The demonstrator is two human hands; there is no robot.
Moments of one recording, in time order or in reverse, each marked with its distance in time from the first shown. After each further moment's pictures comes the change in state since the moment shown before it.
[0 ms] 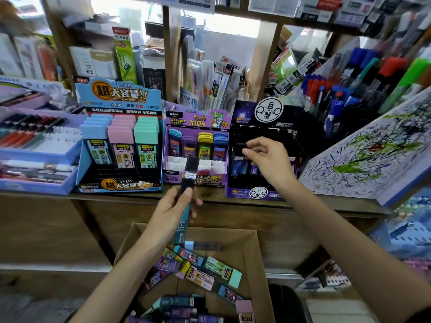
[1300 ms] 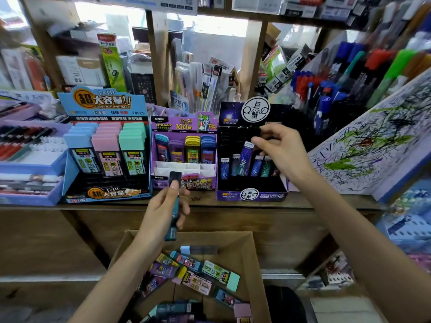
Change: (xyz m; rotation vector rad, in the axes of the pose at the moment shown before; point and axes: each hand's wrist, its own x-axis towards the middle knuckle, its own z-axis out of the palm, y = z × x) left_hand 0.015 -0.002 0.007 -0.060 0.013 0.002; right_hand 0.001 -0.015 -0.048 0.082 0.024 -0.086
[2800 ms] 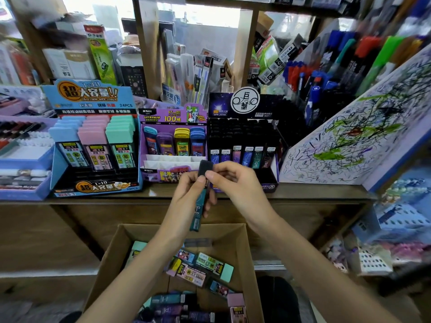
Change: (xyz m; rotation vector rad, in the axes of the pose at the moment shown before) left_hand -0.009 0.003 0.057 -0.116 -0.150 0.110; right_hand -0.082 -0.010 0.054 0.235 -0.212 0.138
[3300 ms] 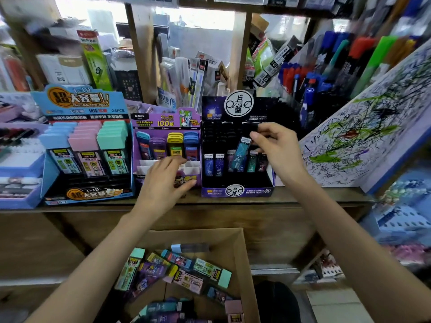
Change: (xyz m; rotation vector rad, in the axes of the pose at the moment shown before) left_hand 0.060 0.004 -0.044 1.347 0.054 0.313; right_hand 0.060 0.001 -0.089 -0.200 0.336 -0.096
